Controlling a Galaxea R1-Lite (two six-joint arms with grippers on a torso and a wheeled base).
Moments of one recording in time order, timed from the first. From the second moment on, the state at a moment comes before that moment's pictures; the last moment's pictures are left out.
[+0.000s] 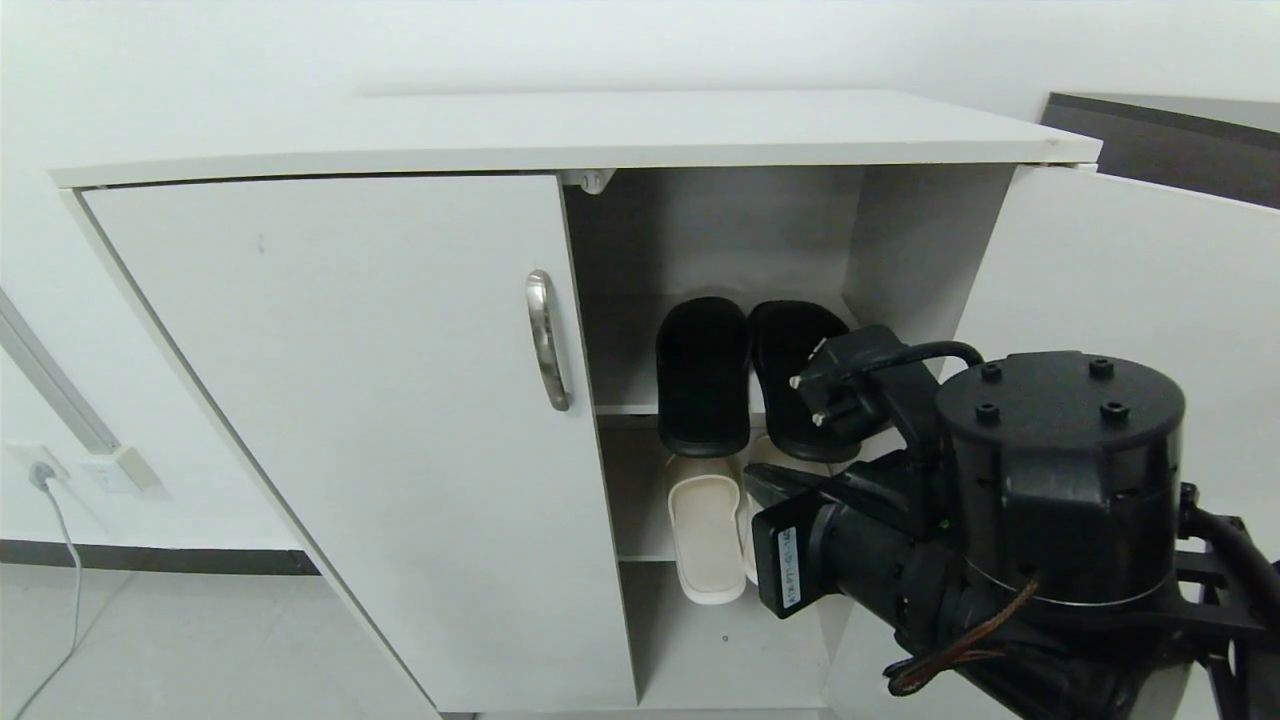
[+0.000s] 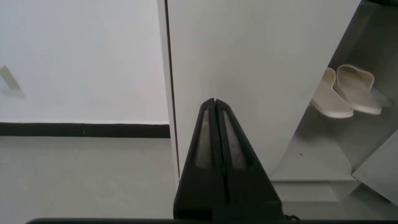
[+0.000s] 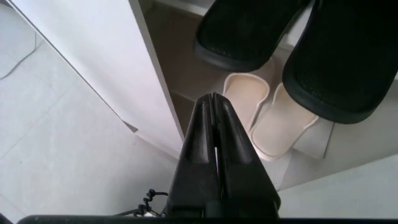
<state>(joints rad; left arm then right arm) 0.00 0.00 0.00 0.00 0.04 -0.02 1.05 1.62 -0.91 -0.44 -0.49 0.18</state>
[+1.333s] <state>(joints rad) 0.00 0.00 0.00 0.00 0.04 -0.02 1.00 1.67 -0.77 -0.65 -0.48 0.10</state>
